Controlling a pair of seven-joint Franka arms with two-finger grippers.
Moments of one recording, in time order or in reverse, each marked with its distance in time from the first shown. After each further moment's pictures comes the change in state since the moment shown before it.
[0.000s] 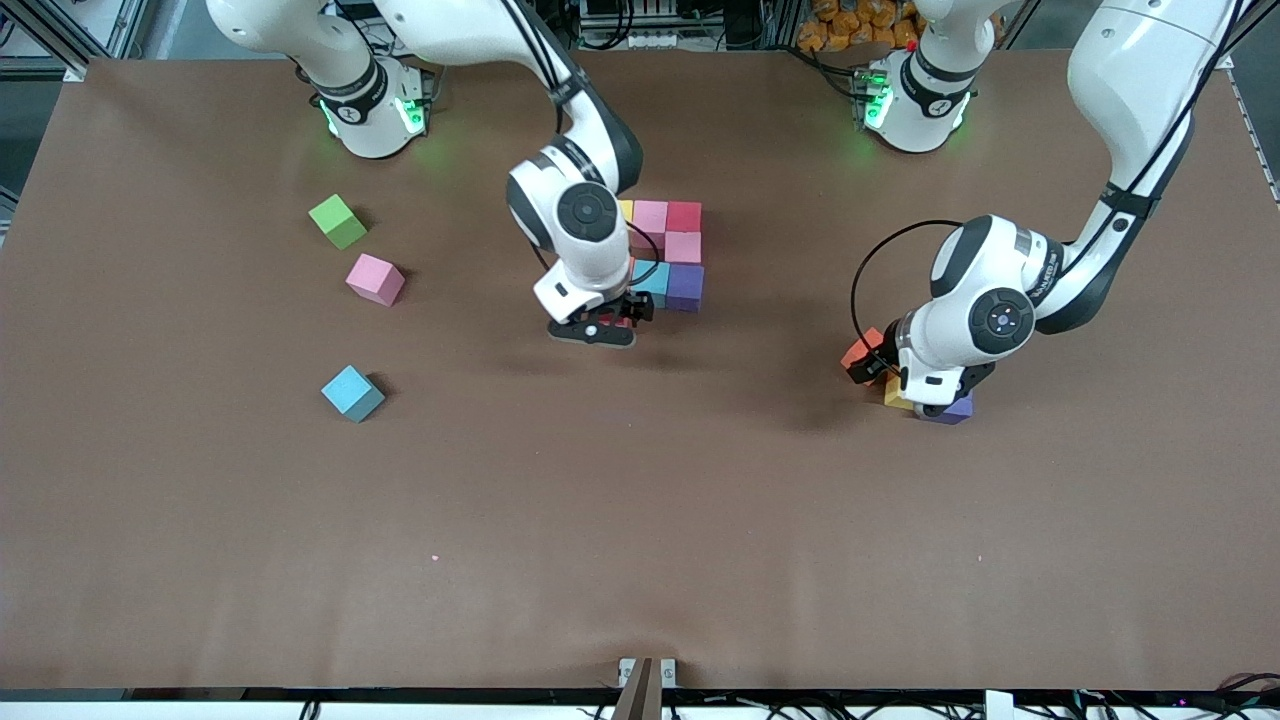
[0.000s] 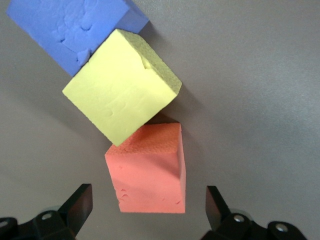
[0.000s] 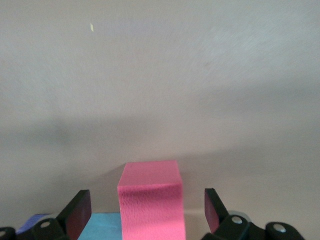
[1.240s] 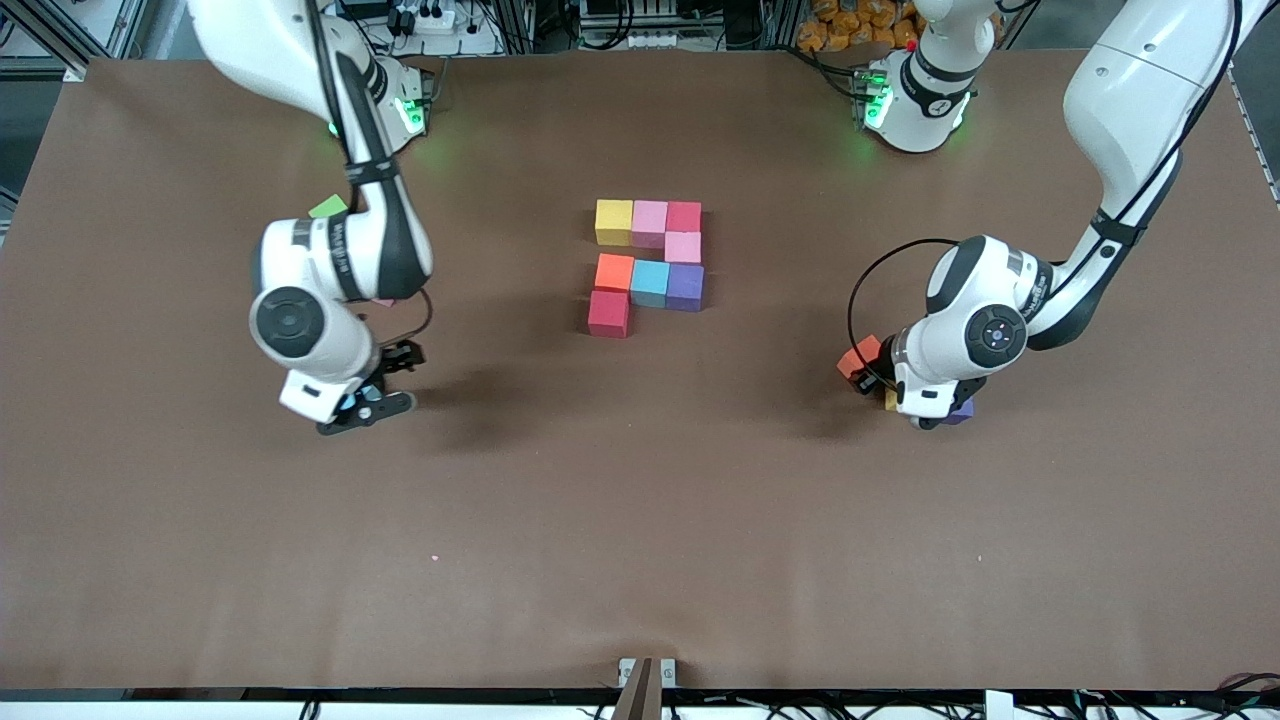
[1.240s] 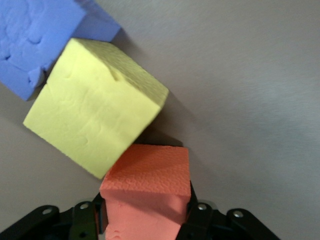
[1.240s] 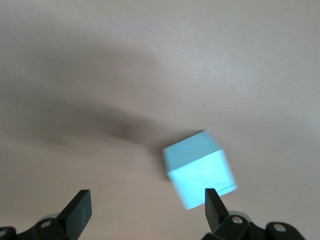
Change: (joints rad) left arm -0.018 0.082 0.022 0.041 0.039 0.098 -0.016; right arm -0.229 -0.065 -0.356 -0.158 -0.040 -0.087 -1.173
